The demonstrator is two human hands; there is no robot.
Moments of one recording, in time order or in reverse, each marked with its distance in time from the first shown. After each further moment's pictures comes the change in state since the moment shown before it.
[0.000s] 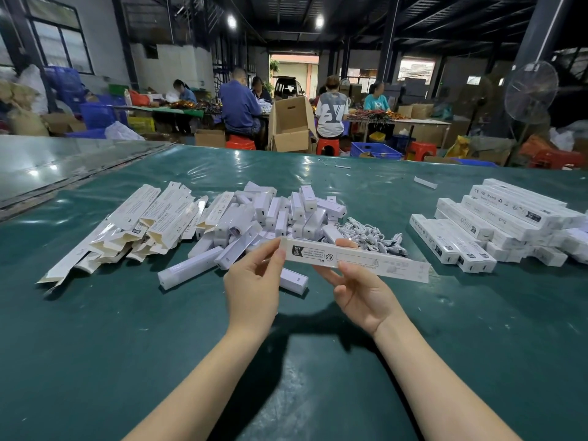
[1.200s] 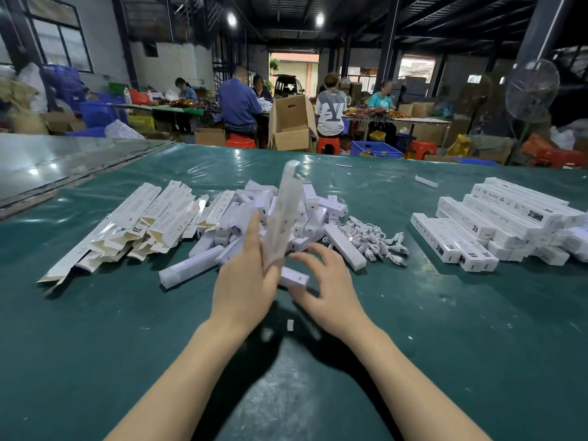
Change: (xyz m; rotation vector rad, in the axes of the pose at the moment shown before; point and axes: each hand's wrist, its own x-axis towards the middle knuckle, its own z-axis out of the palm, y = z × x) left_hand 0.016 -0.007 -0.024 0.616 -0.236 0.330; right_hand 0.004 0.026 0.019 -1.740 0.025 -0.425
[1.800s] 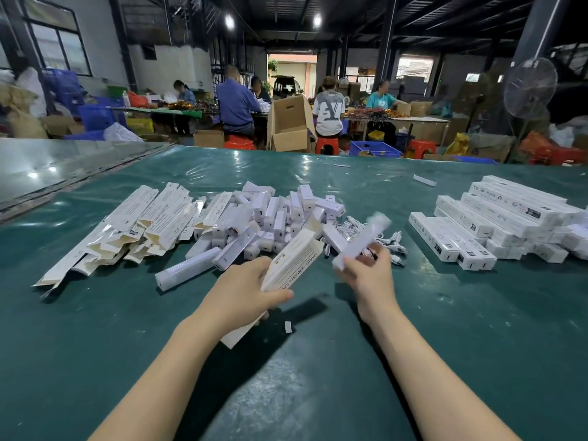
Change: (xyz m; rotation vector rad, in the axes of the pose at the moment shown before) left_hand 0.006 -0.005 -0.010 -0.009 -0.511 -0.198; right_hand 0.010 0.028 -0.020 1.059 0.492 0.599
